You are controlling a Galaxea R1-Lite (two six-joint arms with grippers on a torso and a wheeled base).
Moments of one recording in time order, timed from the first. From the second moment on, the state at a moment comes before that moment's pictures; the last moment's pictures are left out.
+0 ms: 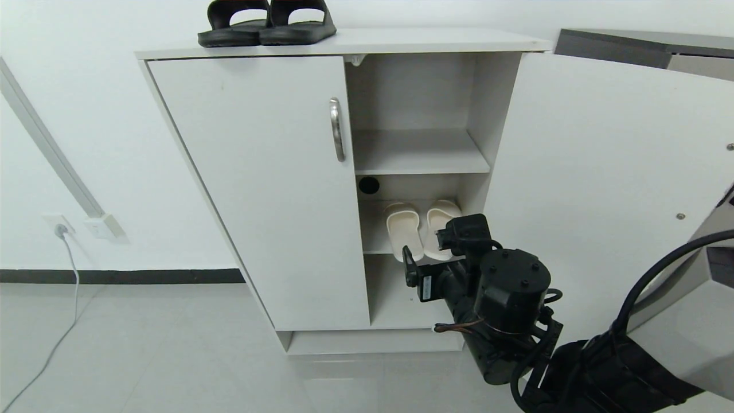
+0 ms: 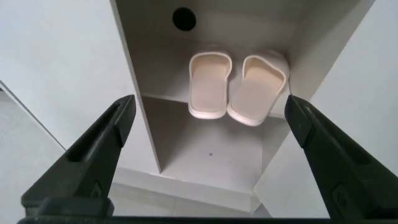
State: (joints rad) left arm 0.00 0.00 0.00 0.00 0.01 0.00; right arm 0.88 2.05 -0.82 -1.29 -0.65 -0.03
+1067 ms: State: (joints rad) left arm 0.00 0.00 0.00 0.00 0.01 0.01; right arm 0.88 2.06 -0.79 -1.29 -0.65 -0.03
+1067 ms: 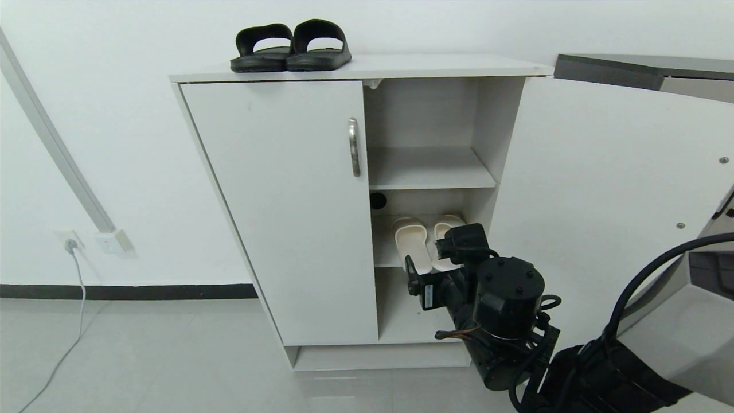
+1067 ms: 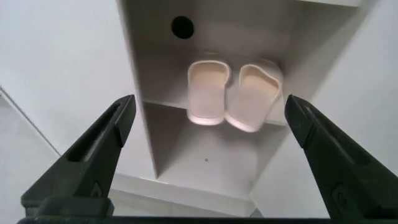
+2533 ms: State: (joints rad) left arm 0.00 0.00 0.00 0.00 0.01 0.00; right arm 0.88 2.08 -0.78 -1.30 -0.64 -0.05
